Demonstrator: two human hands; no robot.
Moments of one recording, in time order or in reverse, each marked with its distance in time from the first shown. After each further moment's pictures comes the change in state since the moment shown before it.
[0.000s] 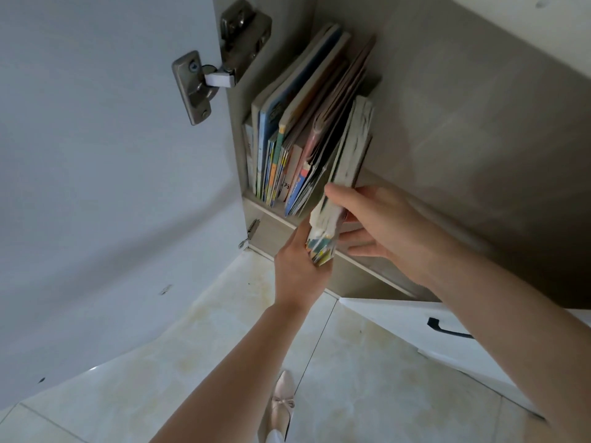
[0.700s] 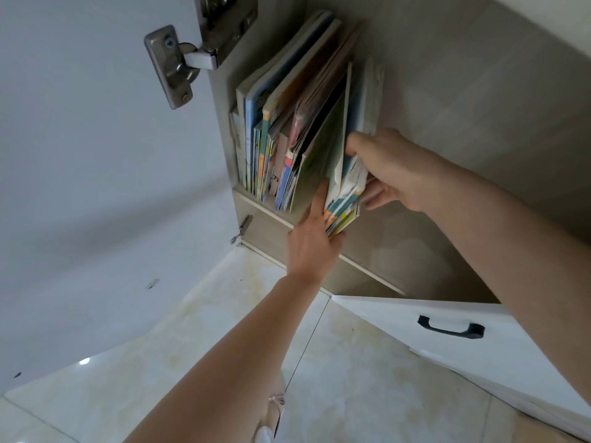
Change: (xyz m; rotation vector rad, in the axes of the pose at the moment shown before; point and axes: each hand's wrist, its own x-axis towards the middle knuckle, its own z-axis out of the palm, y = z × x) left_hand 0.024 0.024 0.029 0.109 -0.147 0.046; right_hand 0.026 -0.043 -0.027 -0.259 0.057 -0.010
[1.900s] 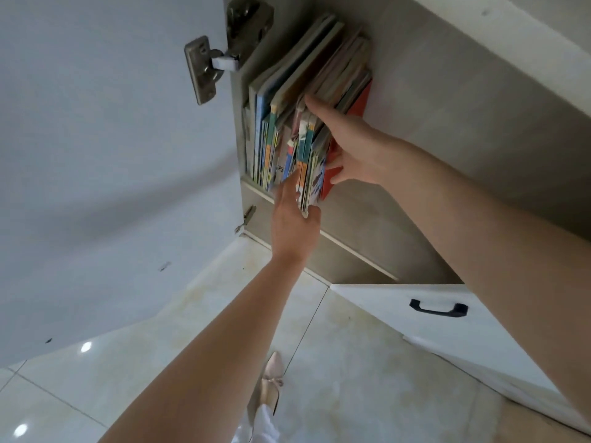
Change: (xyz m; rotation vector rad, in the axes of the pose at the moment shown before) left_hand -0.009 0.008 -0.042 -0.270 0.143 -0.162; right_hand 0.030 -0.020 0.026 0.284 -0.104 0.073
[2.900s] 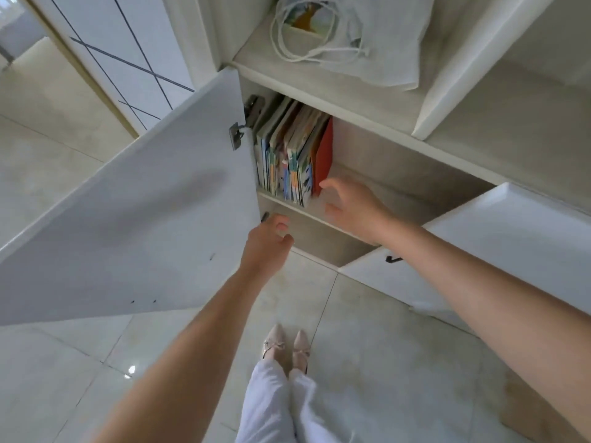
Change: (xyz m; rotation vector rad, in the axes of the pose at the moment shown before) left_hand -0.106 0.104 -0.140 0.327 -0.345 -0.123; right_hand -0.204 0.038 -0.005 -0.821 0.182 -0.414
